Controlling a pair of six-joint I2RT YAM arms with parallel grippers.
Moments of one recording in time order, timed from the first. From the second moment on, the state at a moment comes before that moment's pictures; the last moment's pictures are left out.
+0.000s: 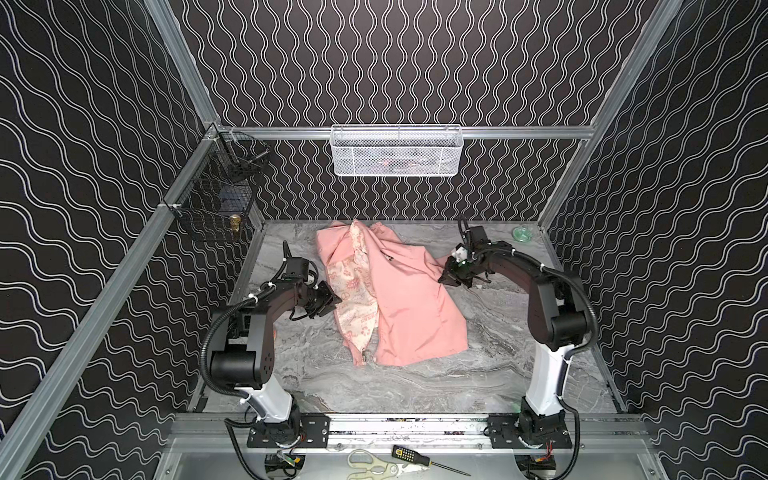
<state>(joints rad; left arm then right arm) -0.02 1.67 0.93 -0.42 0.51 -0.69 0.23 1.99 1.48 -0.68 -0.51 0.58</state>
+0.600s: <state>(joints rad) -0.02 1.67 0.93 -0.40 0.55 -0.65 0.04 1.85 1.49 -0.79 -0.39 0.58</state>
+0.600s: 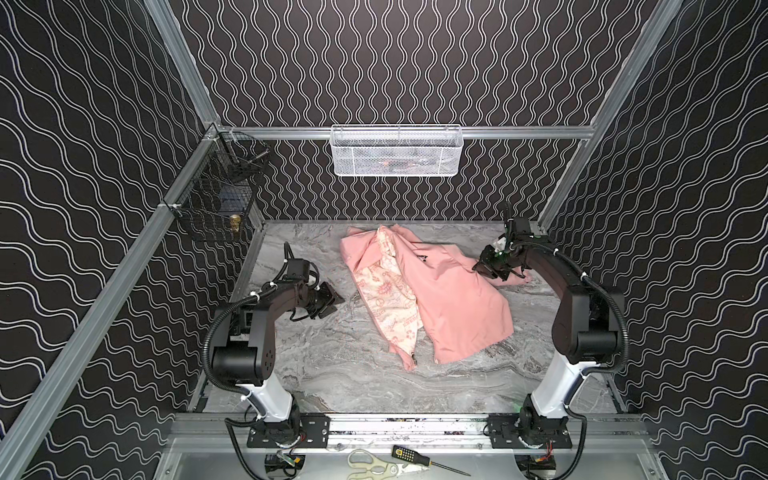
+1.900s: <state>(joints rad) -0.03 2.37 1.79 0.30 0.71 -1.28 0.52 1.76 1.47 -0.93 -0.18 0.55</state>
